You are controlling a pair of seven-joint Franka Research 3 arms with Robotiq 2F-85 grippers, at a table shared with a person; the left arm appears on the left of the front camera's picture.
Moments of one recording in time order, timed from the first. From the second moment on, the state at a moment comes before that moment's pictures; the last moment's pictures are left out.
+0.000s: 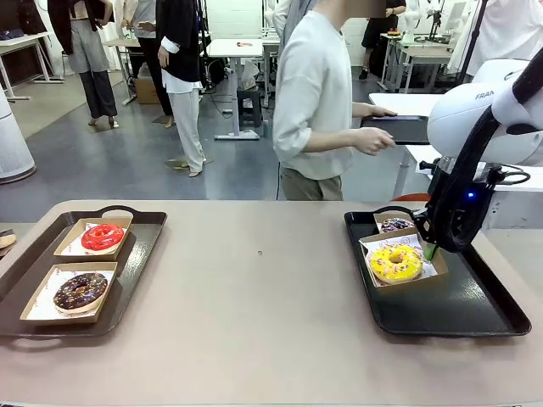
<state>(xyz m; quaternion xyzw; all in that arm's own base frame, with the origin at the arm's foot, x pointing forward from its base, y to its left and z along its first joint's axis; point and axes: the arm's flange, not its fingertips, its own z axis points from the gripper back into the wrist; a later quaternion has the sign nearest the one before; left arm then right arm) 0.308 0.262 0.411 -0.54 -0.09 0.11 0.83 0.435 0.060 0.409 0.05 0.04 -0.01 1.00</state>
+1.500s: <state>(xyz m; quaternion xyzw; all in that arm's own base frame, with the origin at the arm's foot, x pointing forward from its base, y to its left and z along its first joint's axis) 0.308 0.262 0.411 -0.54 -0.09 0.11 0.83 0.422 0.035 0.349 0.05 0.06 -0.01 1.00</state>
